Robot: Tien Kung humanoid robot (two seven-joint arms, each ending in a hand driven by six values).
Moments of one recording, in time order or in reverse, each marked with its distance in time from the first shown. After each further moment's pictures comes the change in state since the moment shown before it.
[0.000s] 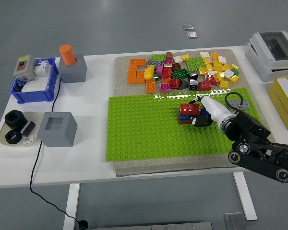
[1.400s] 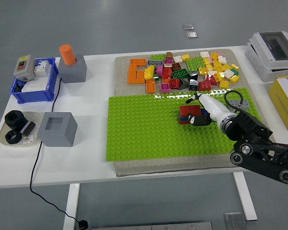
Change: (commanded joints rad) left arm 0.003 -0.004 0.003 0.000 0.002 -0.007 0.003; right arm -0.002 -0.025 0.004 0.047 0.008 -0.011 0.039
